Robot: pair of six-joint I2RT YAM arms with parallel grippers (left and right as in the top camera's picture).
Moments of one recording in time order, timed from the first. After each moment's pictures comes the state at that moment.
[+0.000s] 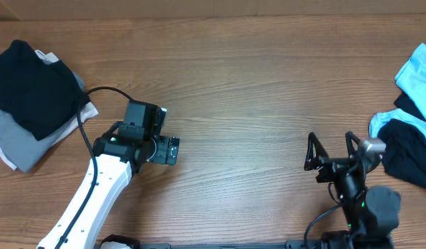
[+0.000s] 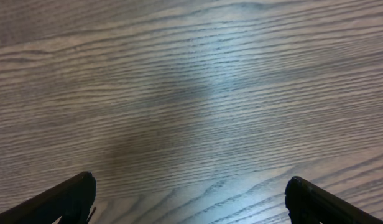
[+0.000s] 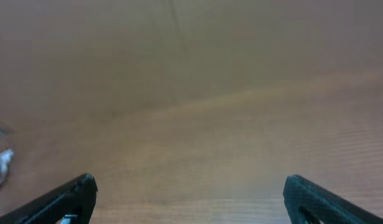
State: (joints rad) left arm -0.24 1.30 0.87 -0.77 -0.02 -0.06; right arm 0.04 0.23 0.34 -0.23 -0.12 0.26
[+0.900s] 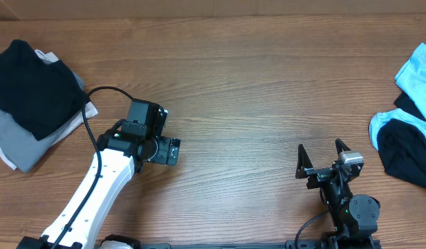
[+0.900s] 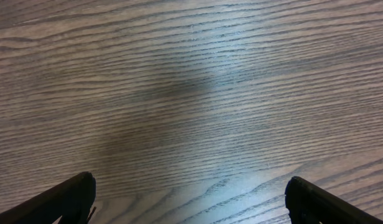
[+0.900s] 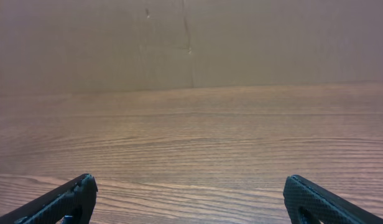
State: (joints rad) left arm -0.24 1.35 0.87 -0.77 -0.02 -0.06; right arm 0.04 0.02 0.04 -0.12 -0.13 0.10
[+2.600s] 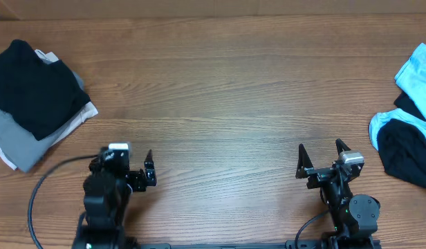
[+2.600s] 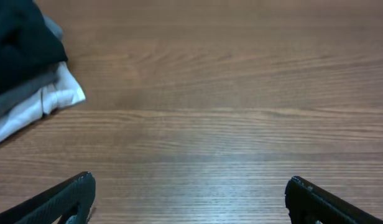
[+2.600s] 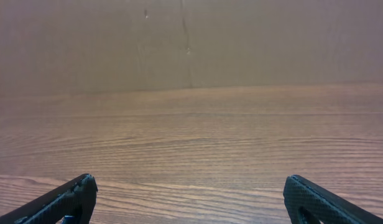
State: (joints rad) left arm -0.04 0.40 0.31 -0.39 0.00 -0.05; right arm 0.04 0.02 0.04 -0.12 -0.12 0.09
